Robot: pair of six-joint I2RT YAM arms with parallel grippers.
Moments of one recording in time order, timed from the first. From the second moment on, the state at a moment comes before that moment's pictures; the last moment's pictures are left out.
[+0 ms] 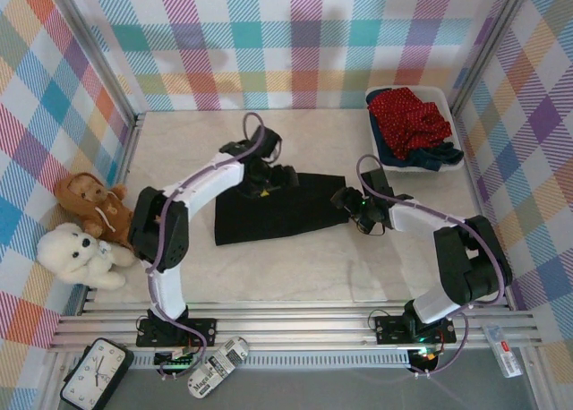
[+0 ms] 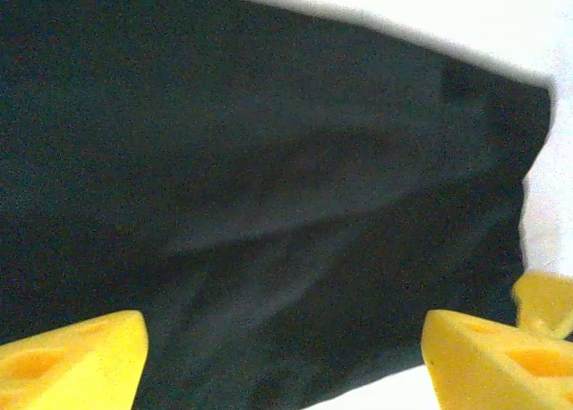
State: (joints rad) left arm -0.55 1.92 1.54 -0.78 0.18 -0.69; right arm 0.36 1.53 0.77 -0.20 -0.19 1.02
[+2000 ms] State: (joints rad) left arm -0.12 1.86 1.23 -0.72 0.37 -0.54; right arm 0.41 1.53 0.60 0.12 -0.04 1.01
